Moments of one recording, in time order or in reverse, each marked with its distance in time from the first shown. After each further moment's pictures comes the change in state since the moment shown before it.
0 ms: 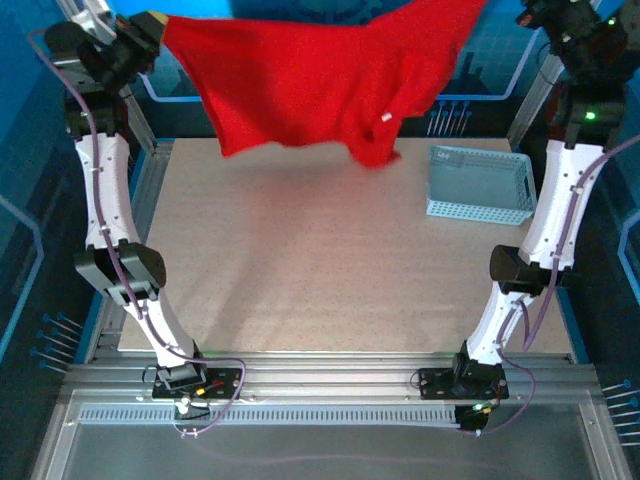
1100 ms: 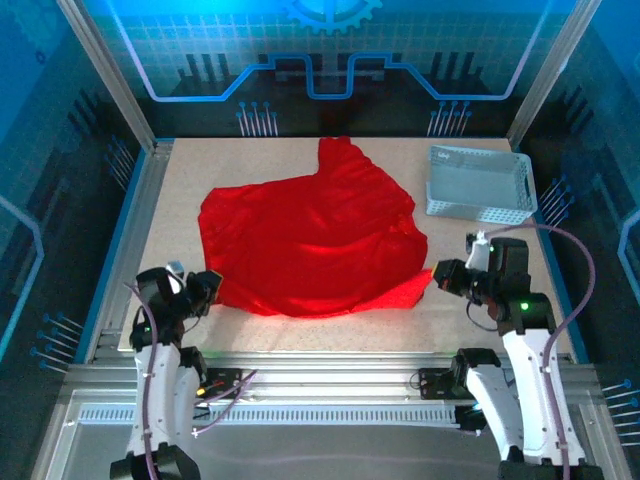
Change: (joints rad) left arm 0.021 -1.398 -2.016 -0.389 -0.148 0.131; right arm 0.144 -1.336 -2.129 -0.567 0.115 -0.063
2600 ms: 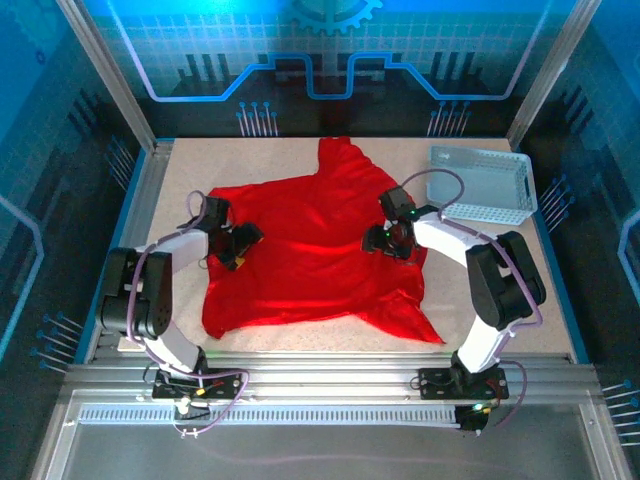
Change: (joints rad) left arm -0.384 1.149 0.573 0.219 -0.278 0.086; right arm 0.436 1.122 0.349 0.385 0.356 0.146
